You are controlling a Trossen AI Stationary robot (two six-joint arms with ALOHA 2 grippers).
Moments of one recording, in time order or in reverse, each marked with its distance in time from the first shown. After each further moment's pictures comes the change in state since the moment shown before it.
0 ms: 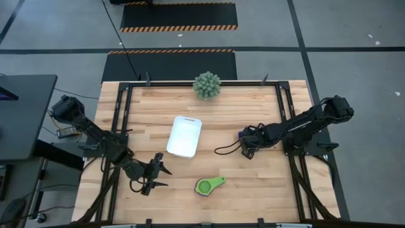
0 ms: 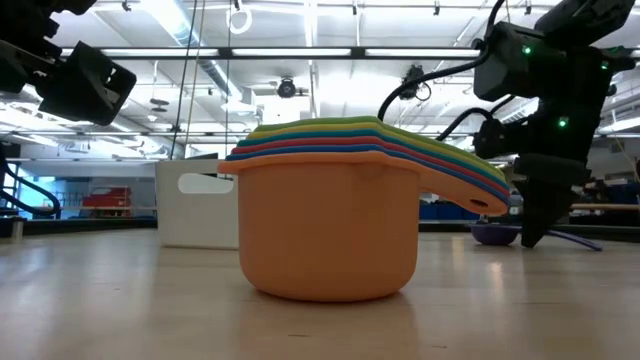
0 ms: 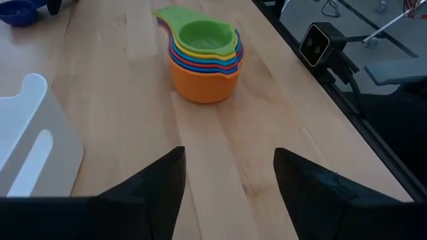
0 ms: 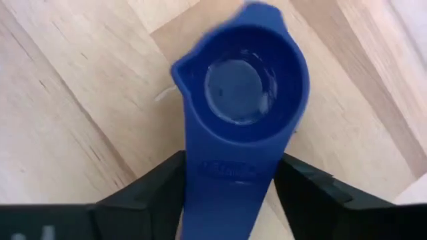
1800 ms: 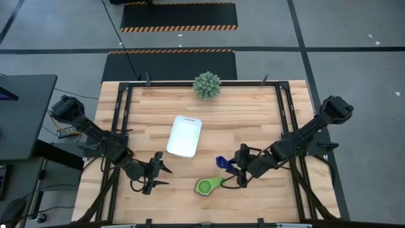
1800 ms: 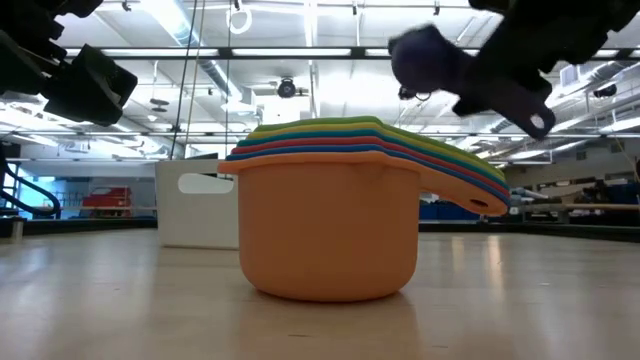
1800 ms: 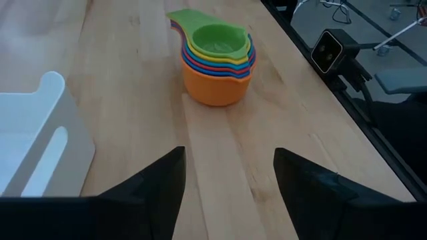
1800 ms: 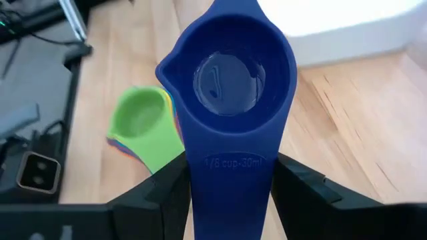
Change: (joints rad) left arm 0.001 0.000 0.000 0.000 -0.037 -0.026; right arm 0.403 0.005 0.151 0.550 0.174 -0.058
